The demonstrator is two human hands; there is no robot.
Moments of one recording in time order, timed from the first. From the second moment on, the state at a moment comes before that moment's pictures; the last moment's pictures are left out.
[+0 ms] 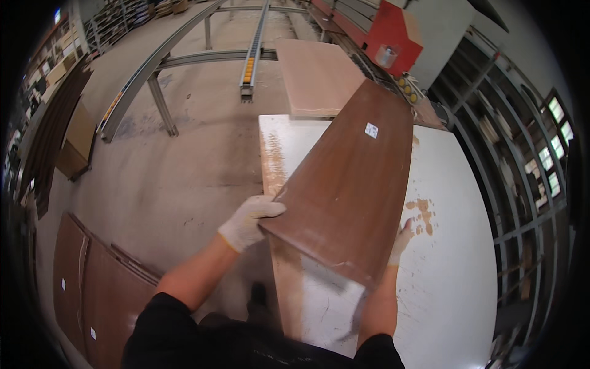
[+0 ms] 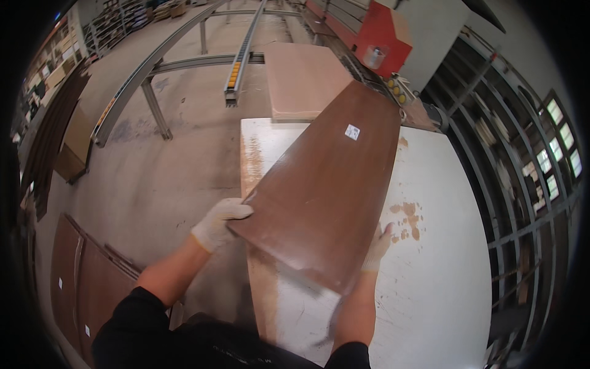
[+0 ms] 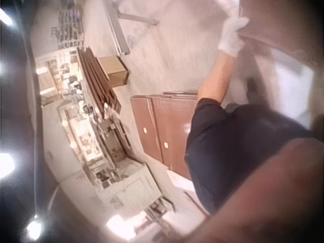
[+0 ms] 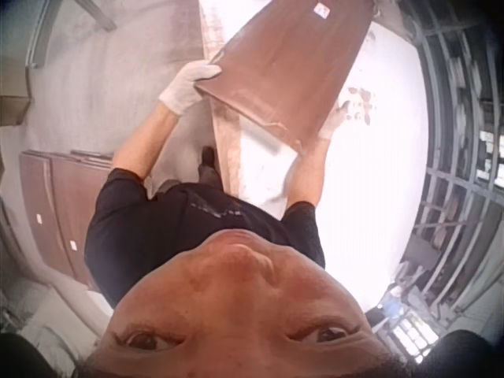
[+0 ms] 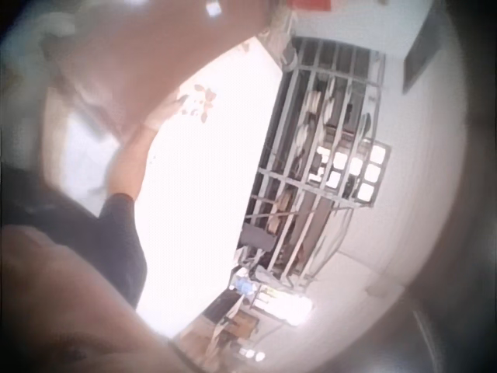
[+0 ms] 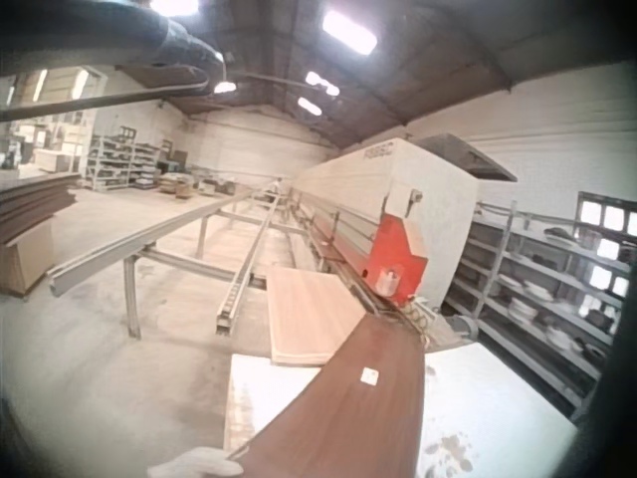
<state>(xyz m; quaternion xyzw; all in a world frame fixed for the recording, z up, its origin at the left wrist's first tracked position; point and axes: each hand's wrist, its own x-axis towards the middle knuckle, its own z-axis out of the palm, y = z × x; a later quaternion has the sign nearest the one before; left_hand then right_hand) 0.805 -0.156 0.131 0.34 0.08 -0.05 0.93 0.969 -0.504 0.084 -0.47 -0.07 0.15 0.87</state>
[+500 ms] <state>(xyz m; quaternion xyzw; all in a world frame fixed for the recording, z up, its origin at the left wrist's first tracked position) 0.500 0.052 0.099 0.27 0.24 0.39 0.85 0.894 -0.276 0.073 -0.23 -0.08 0.30 0.92</state>
